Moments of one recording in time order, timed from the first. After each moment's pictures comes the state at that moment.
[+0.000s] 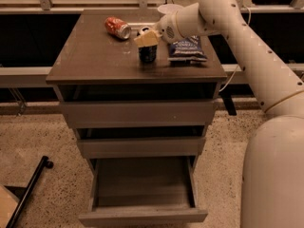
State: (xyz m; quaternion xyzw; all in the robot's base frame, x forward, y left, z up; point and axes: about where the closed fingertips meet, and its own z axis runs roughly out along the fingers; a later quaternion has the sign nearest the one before) arm 0.781 0.007 0.905 -0.45 0.73 0.26 0.45
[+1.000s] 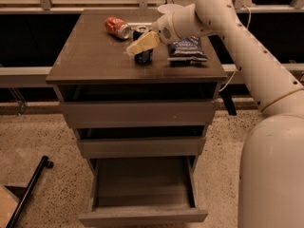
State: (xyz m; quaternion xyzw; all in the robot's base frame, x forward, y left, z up) arm 0.781 0.015 0.900 -0.45 0.73 0.26 0.45
